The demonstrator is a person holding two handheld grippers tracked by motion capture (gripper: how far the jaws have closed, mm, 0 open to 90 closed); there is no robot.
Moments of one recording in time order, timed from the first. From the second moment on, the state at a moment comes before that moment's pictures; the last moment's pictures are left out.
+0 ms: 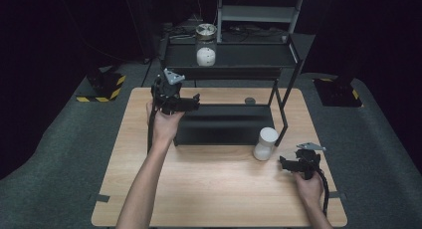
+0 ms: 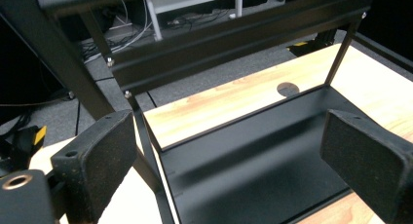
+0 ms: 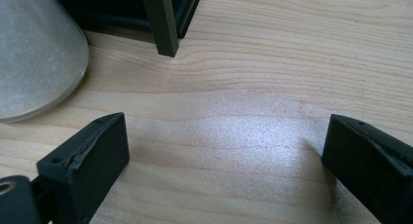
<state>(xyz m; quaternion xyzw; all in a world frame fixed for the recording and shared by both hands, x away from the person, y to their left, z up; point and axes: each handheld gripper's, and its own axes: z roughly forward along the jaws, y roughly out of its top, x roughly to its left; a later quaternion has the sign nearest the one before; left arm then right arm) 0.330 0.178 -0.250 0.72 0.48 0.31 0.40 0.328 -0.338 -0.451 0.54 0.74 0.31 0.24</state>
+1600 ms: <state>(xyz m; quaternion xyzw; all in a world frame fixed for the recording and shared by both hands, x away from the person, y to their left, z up) 0.311 0.175 -0.356 0.75 0.48 0.25 0.37 0.328 -0.338 -0.451 0.54 0.74 0.31 0.24</state>
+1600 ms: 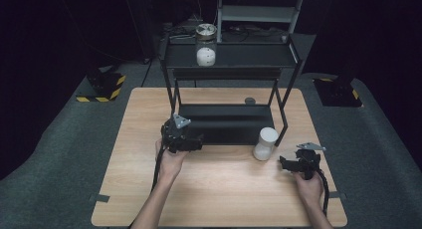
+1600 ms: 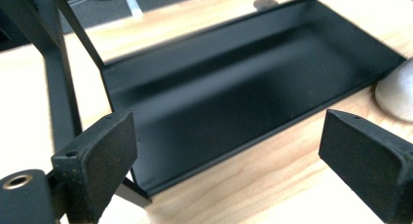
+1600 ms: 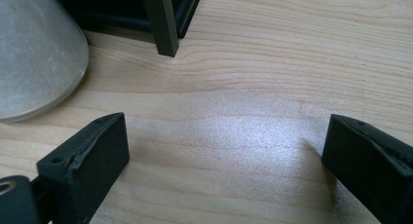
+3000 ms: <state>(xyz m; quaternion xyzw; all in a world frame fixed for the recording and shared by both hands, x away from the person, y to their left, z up) 0.314 0.171 -0.448 0.74 0.55 0.20 0.34 0.328 -0.337 -0.451 0.54 0.74 0.31 0.24</state>
